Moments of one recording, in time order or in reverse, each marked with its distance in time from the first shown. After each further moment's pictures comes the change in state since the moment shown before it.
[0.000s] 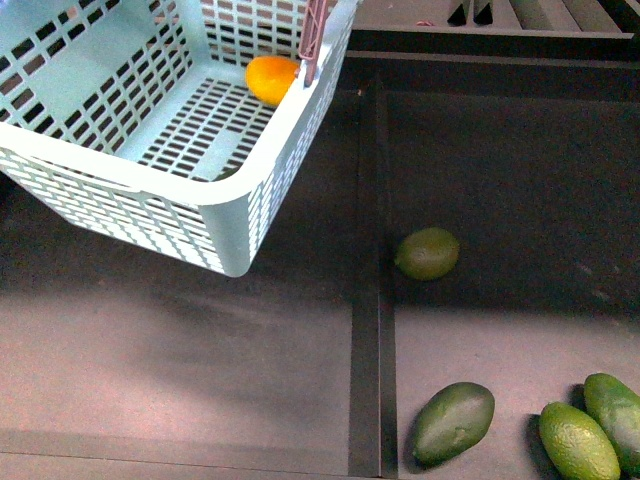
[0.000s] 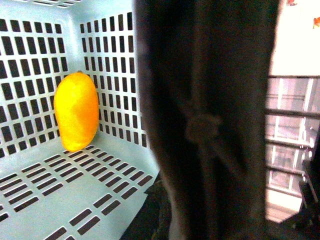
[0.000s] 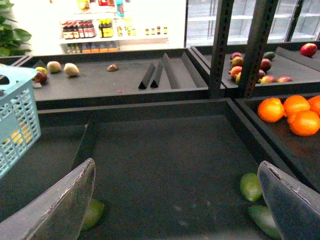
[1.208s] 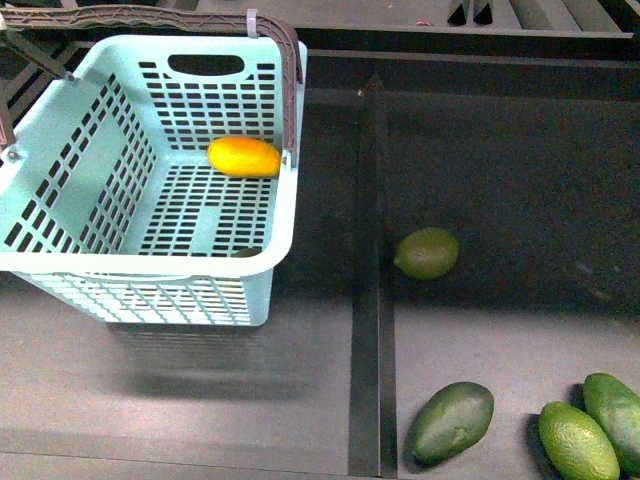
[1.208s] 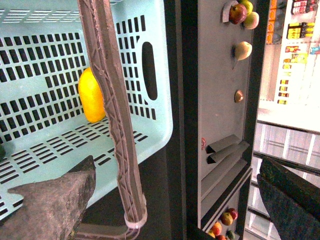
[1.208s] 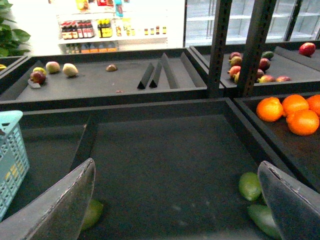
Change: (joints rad) left arm 0.059 -0.216 -0.207 -0.202 -0.096 -0.125; right arm 0.000 0.000 0.000 0.000 0.001 0.000
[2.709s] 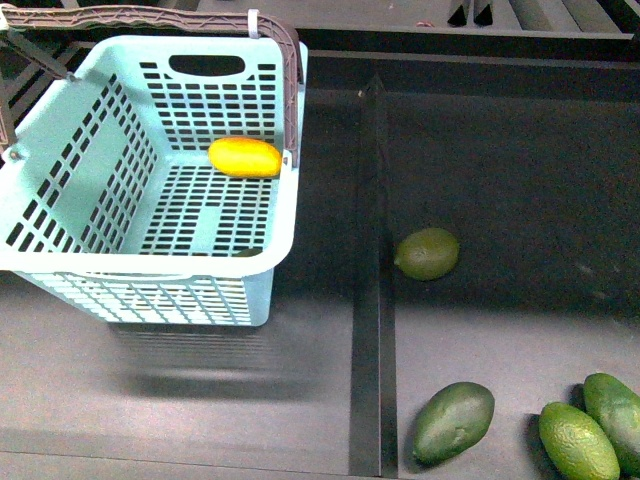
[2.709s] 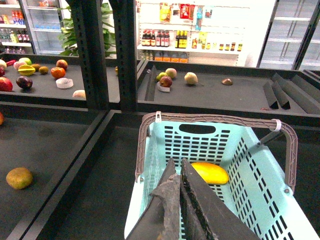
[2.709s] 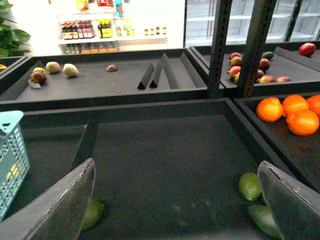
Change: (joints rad) left arm 0.257 -1.249 -1.281 0.698 0.258 1.579; right arm 0.000 0.000 0.000 0.000 0.000 0.000
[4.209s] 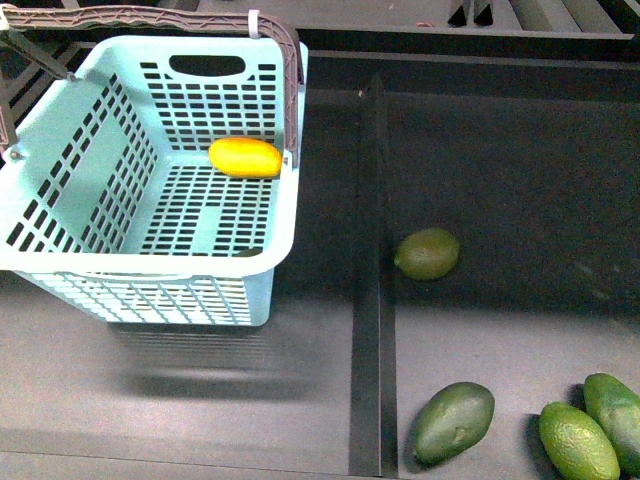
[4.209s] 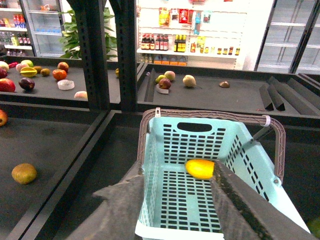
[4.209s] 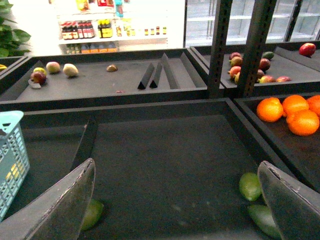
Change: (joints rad) left arm 0.000 -0.507 0.000 -0.504 0.000 0.000; right arm 0.000 0.000 0.000 0.000 0.000 0.000
